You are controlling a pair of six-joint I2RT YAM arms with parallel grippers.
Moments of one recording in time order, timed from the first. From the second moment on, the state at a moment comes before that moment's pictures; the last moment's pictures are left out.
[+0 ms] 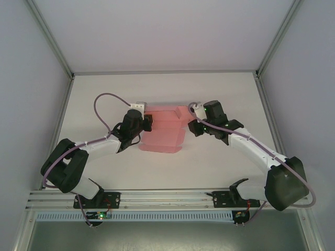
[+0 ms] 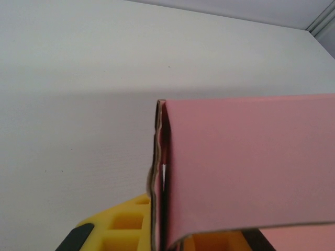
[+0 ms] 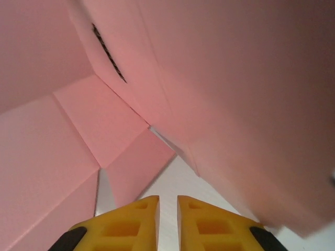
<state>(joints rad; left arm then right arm) -0.53 1.50 0.70 0.32 -0.03 -0.43 0.44 1.28 0.86 -0.38 -0.24 0.04</state>
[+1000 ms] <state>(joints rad) -0.53 1.51 0.70 0.33 -0.02 -0.44 0.57 1.42 0.89 -0.19 -0.12 0.08</state>
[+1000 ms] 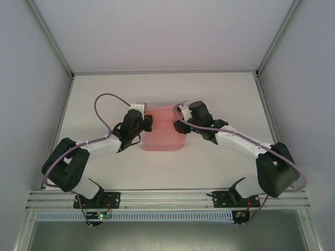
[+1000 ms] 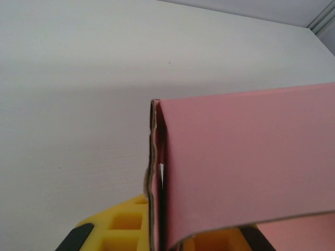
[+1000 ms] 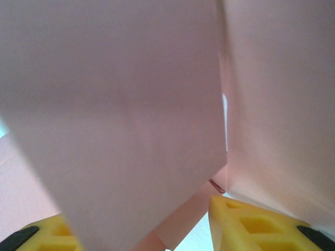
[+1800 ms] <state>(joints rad) -0.52 1.42 0.65 0.35 0.04 -0.44 0.07 0.93 0.64 -0.09 -0.30 0.10</state>
